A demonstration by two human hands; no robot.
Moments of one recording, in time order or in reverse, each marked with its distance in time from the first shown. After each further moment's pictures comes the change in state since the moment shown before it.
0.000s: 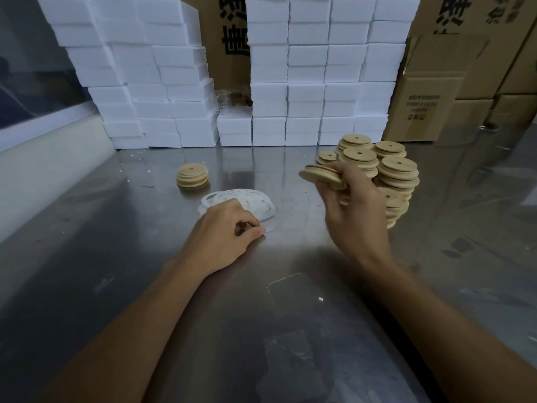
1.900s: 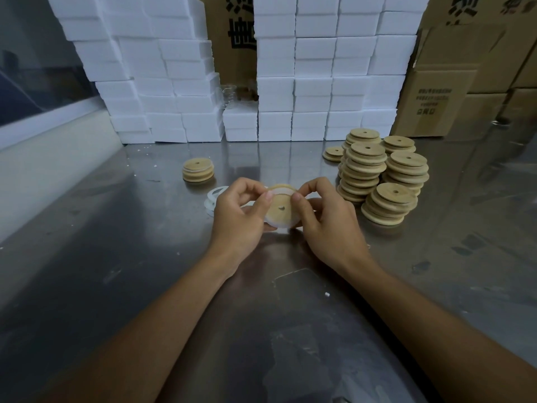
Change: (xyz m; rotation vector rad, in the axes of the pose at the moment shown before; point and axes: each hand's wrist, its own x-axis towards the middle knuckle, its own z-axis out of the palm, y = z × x) left_hand 0.001 0.038 0.015 -0.874 0.302 -0.351; right_hand -0.020 -0.014 0.021 0.186 -0.342 0.278
